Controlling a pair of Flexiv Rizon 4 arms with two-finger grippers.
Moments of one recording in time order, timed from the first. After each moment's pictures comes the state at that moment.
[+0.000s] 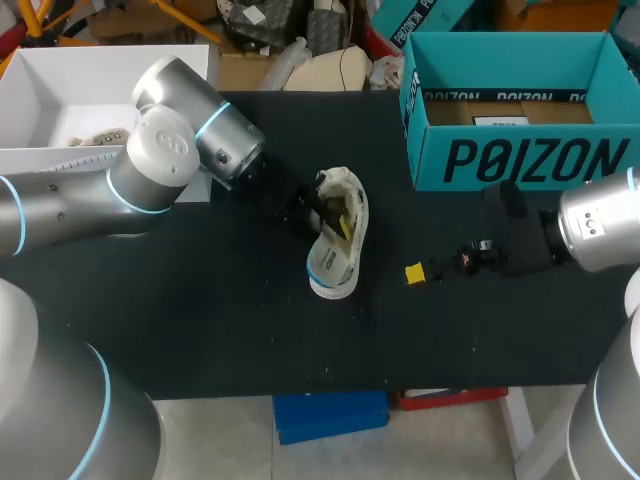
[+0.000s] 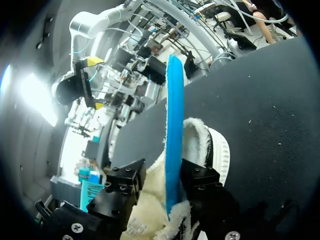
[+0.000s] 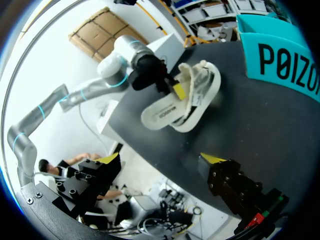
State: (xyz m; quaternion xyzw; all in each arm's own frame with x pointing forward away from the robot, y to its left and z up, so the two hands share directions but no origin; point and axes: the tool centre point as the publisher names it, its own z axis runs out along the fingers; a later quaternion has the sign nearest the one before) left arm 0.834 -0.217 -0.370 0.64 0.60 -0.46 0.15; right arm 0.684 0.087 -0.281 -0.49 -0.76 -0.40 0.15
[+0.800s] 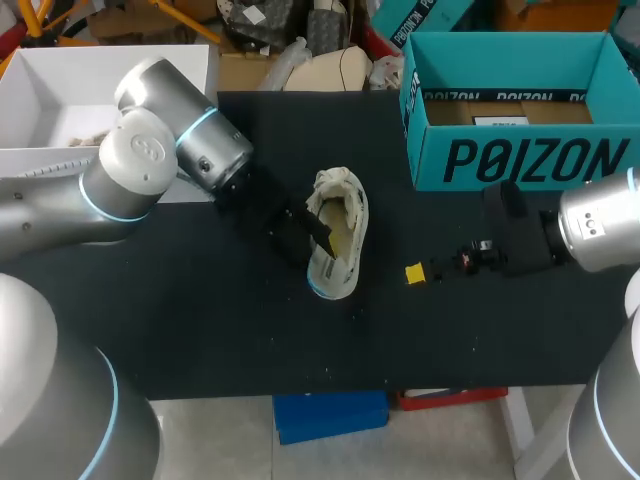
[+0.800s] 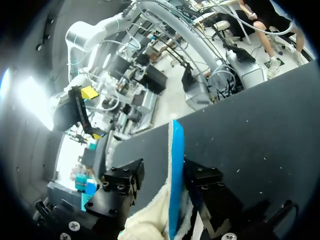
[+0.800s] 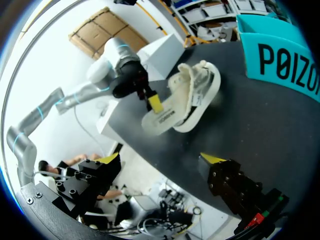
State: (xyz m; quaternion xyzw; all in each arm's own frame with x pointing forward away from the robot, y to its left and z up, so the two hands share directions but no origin) left arm 0.774 -0.194 -0.347 0.64 0.59 -0.47 0.12; right arm 0.684 0.088 -0.281 -0.49 -0.76 -0.40 0.15
